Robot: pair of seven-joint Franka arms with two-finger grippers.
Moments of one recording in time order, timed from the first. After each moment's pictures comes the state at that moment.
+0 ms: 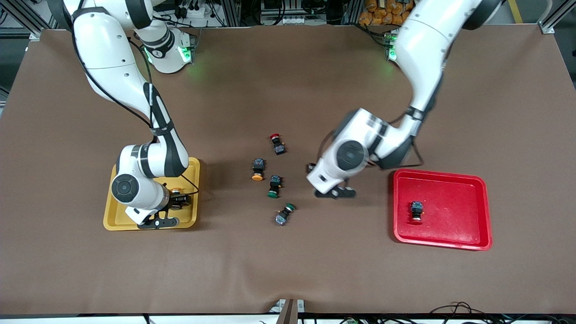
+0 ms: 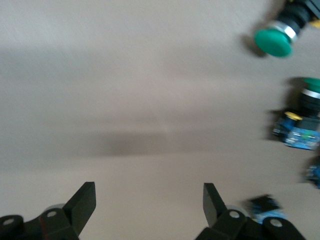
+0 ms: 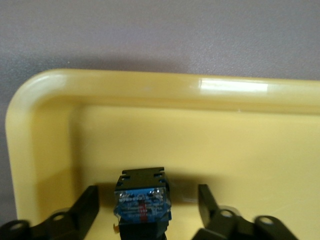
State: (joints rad) left arm -0.48 0.71 -0.20 -1.45 -0.05 2.01 -0.71; right arm 0.37 0.73 -0.22 -1.66 0.18 2.28 -0.03
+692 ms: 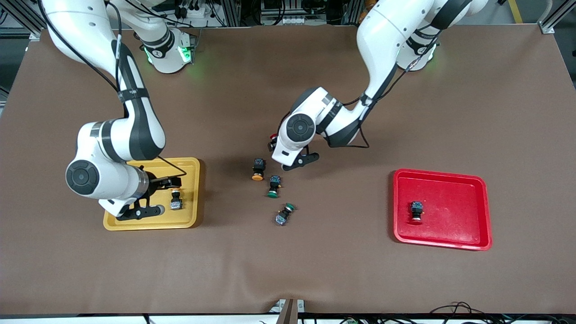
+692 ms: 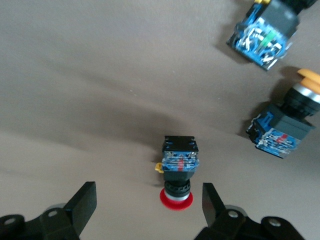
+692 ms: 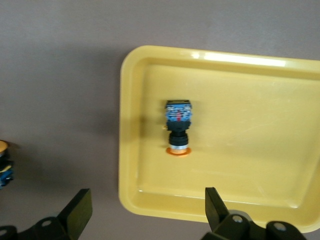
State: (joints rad) left arm -0.64 0.78 -0.22 -1.46 -0.18 2.11 -1.09; right arm 0.38 0.52 -0.22 -1.58 0.19 1.89 -0.04
